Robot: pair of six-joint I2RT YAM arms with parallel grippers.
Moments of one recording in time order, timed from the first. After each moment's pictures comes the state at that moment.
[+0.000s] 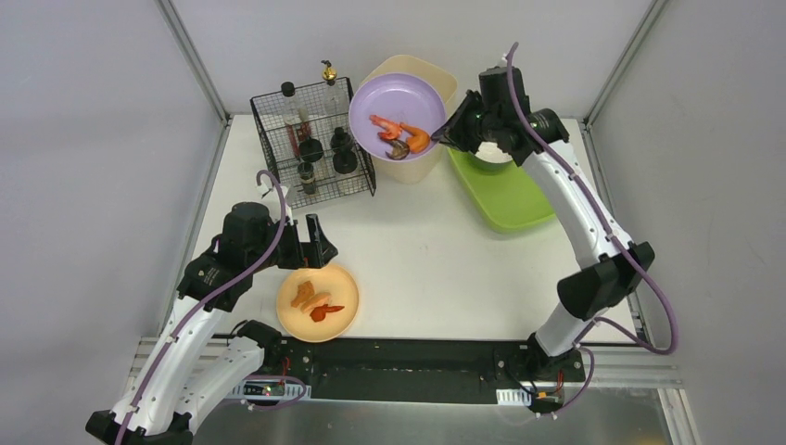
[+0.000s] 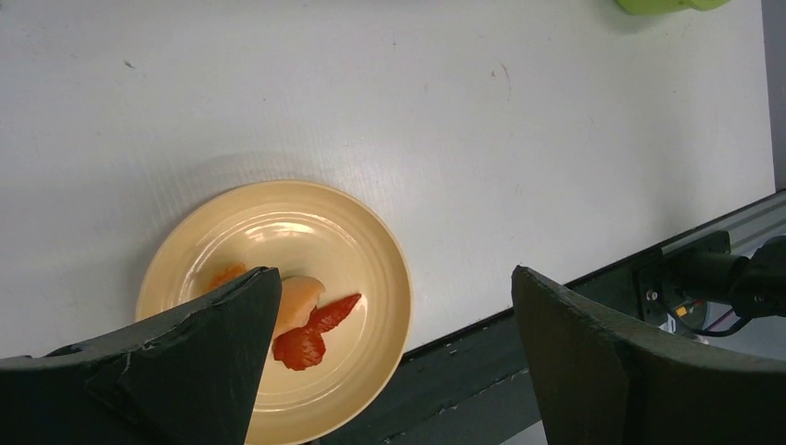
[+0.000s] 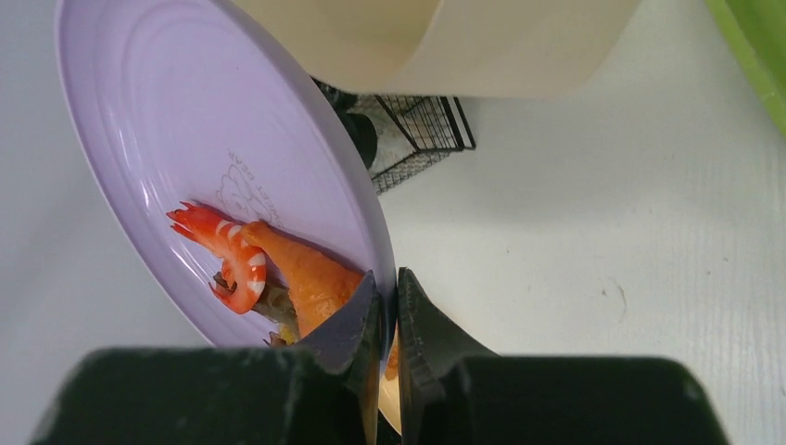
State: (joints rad) left arm -0.38 0.68 0.87 -0.81 0.16 -0.42; right arm 0.48 1.63 1.84 -0.85 -0.11 0.90
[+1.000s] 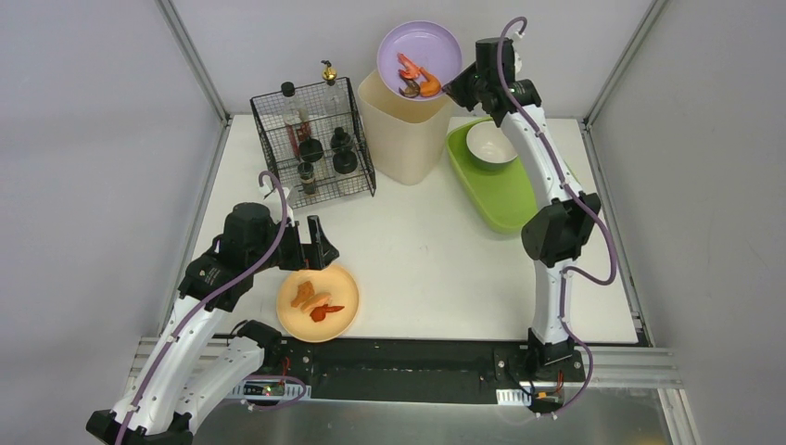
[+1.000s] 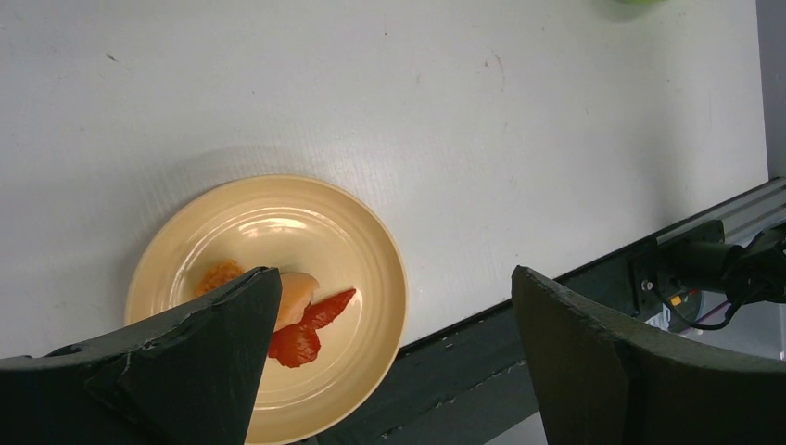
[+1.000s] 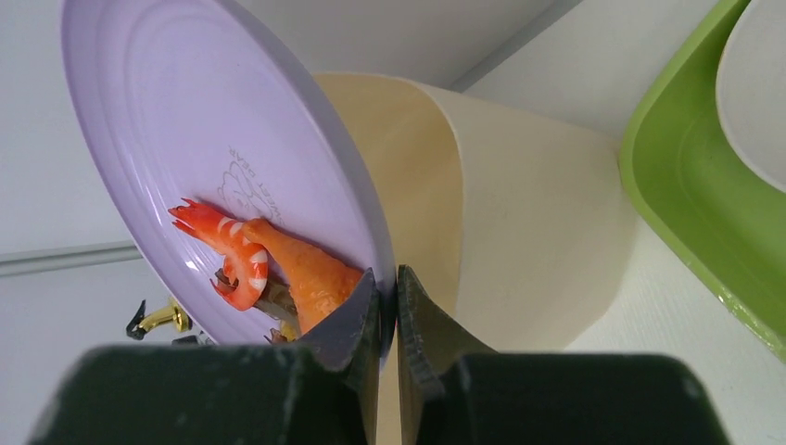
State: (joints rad) left arm -0.38 0.68 0.86 -0.81 0.18 -0.42; right arm 0.34 2.12 2.34 -0.74 0.06 1.06
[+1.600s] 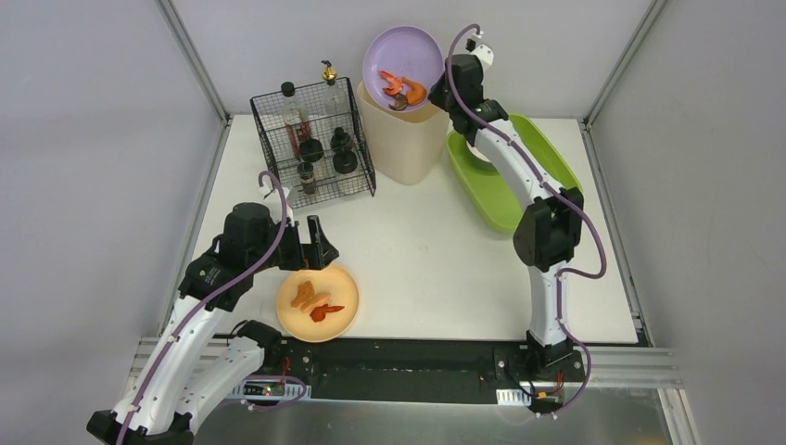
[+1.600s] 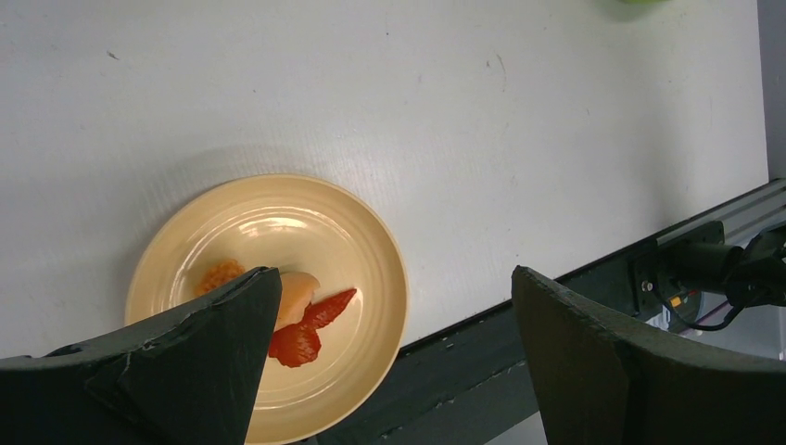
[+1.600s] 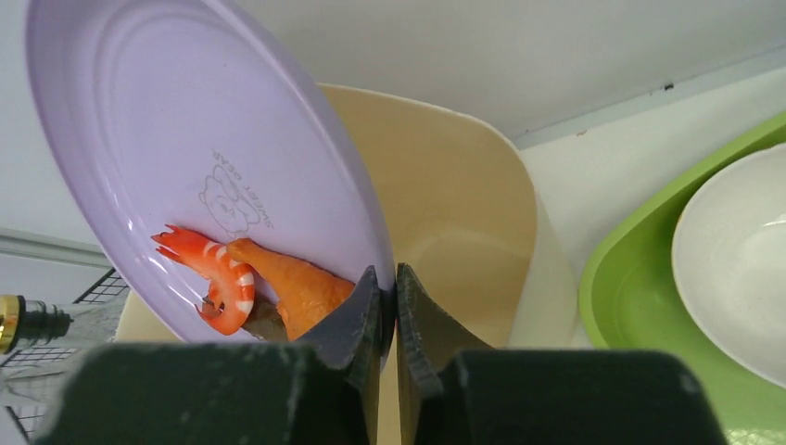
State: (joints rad) left arm -0.37 0.68 0.86 -0.81 0.19 -0.42; right arm 0.44 2.13 2.14 -0.37 0.29 0.69
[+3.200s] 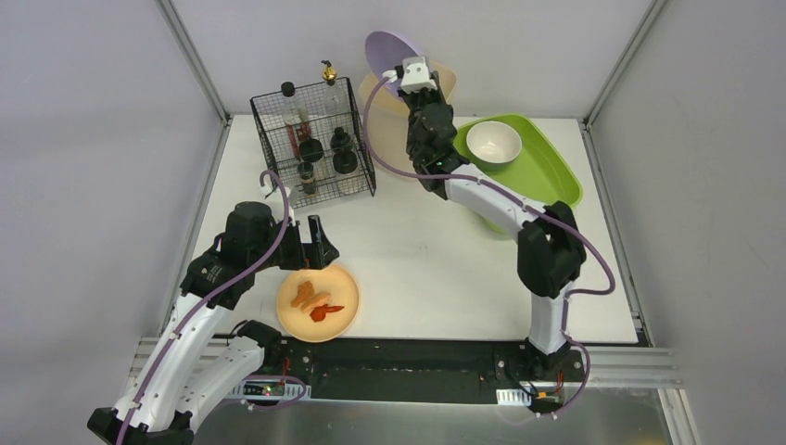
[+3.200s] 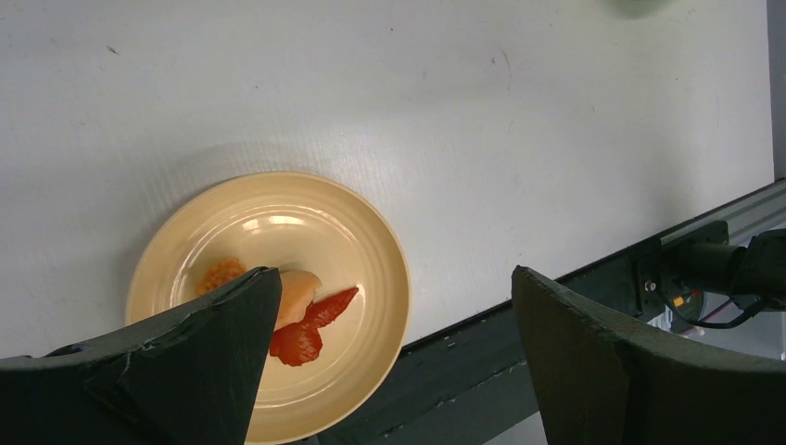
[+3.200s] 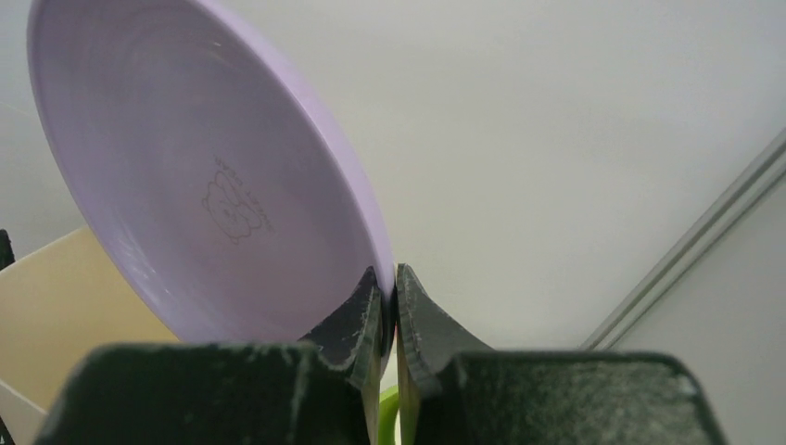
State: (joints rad) left arm -0.37 0.69 0.85 -0.81 0.19 -0.42; right arm 0.72 1.97 1.67 0.68 0.73 -0.61
